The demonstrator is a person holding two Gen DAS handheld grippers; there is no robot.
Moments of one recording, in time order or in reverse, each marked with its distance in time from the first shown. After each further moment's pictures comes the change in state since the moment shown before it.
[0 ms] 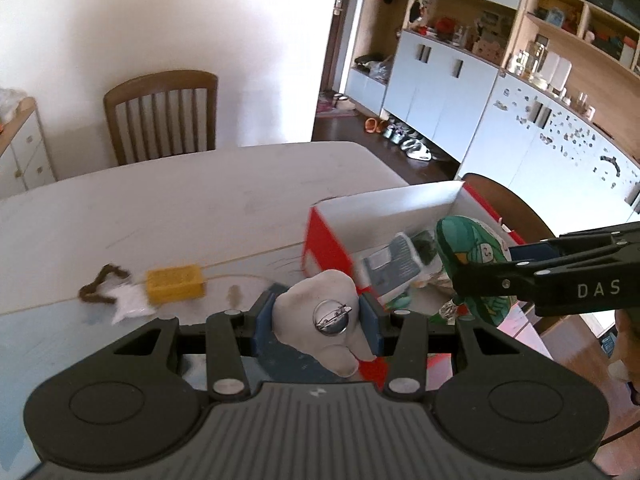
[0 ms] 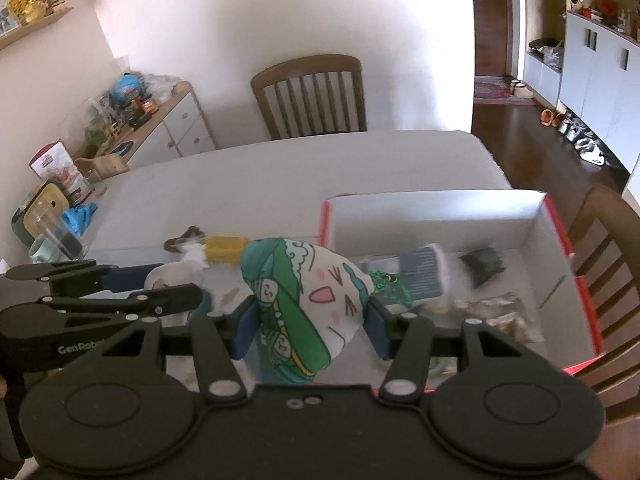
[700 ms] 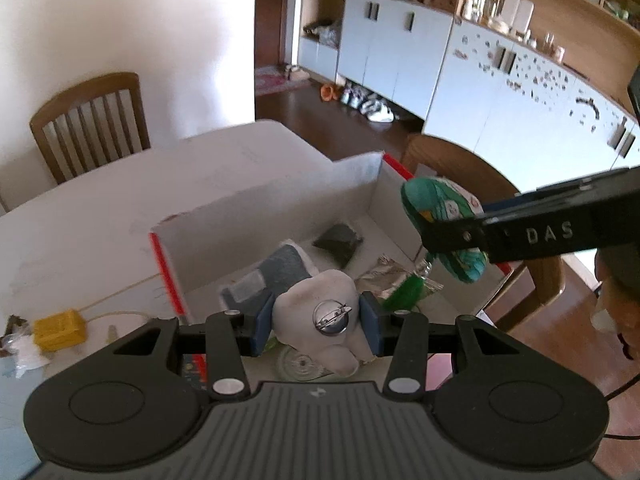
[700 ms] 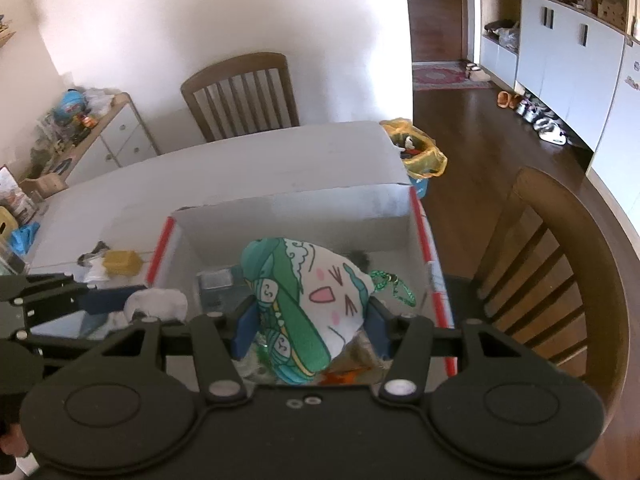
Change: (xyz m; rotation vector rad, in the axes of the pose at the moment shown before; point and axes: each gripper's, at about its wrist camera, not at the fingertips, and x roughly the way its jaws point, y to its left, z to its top) left arm 0.100 -0.125 0.031 0.143 0.106 -0.049; right arm 0.006 -0.144 0.008 0.064 0.029 -0.081
